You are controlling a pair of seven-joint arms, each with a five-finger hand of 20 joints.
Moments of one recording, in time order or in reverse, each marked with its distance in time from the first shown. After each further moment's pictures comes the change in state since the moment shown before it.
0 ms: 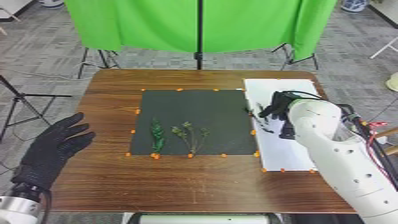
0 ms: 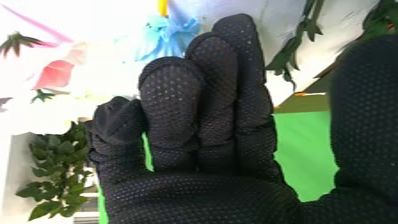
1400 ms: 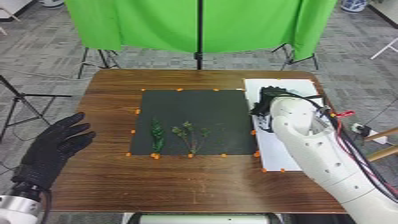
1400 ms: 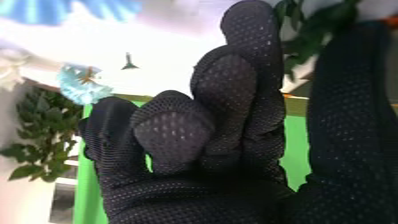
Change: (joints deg) left arm 0.0 0.5 0.0 0.0 0.0 0.0 0.0; right arm 7.7 -3.4 -10.3 7.7 -8.0 3.8 0.5
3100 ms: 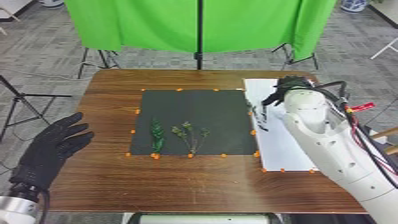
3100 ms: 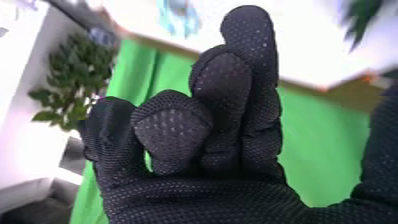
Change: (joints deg) left arm 0.5 0.0 -0.6 -0.1 0.0 0.0 0.2; right arm 1.4 5.5 -0.4 -4.2 -7.2 -6.5 2.2
